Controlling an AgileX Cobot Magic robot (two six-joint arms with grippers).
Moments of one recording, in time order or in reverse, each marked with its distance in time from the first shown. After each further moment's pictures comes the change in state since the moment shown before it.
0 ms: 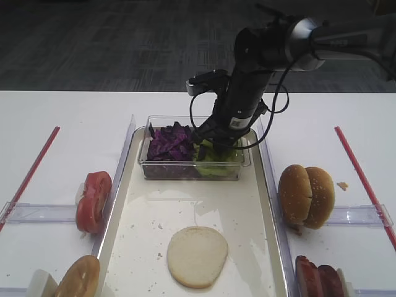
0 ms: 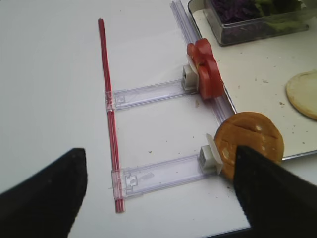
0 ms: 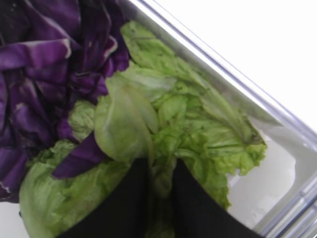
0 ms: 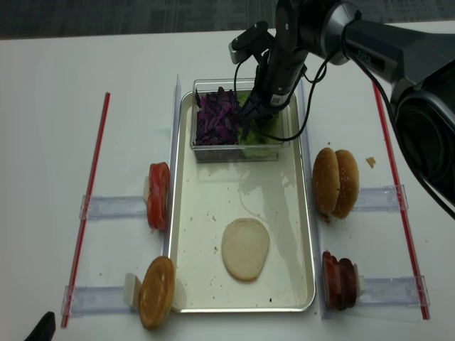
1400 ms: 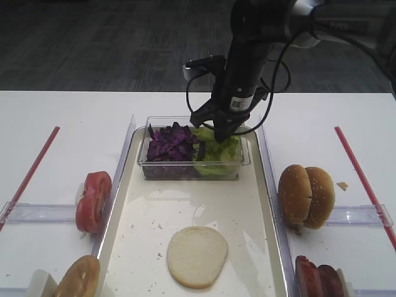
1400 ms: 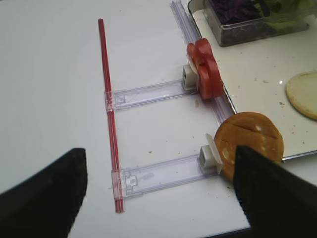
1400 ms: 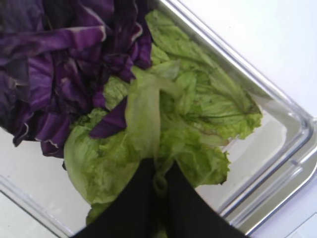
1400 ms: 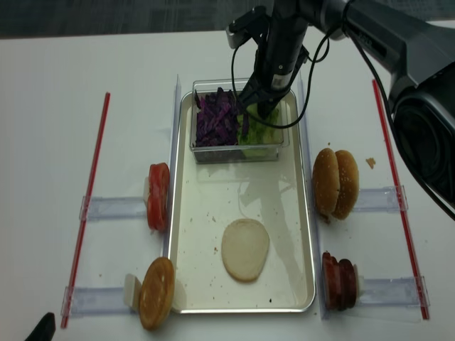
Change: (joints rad) left arm 0.000 0.000 0.000 0.000 0.000 0.000; right arm 0.000 0.014 -0.180 0.003 0.275 0.012
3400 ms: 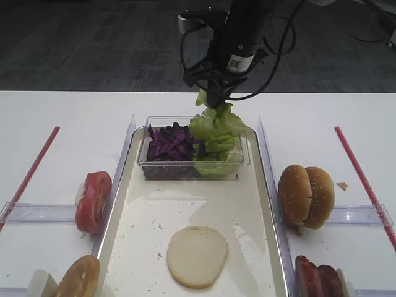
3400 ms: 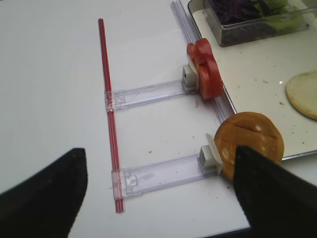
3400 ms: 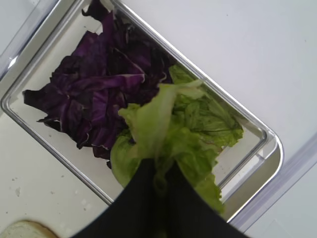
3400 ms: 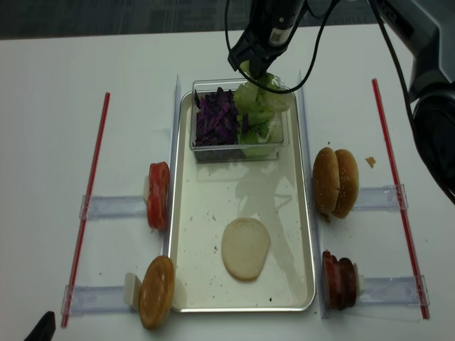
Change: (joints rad) left arm 0.000 0.000 0.000 0.000 0.000 0.000; right arm -0.002 -0.081 -0.123 0.039 0.084 0.004
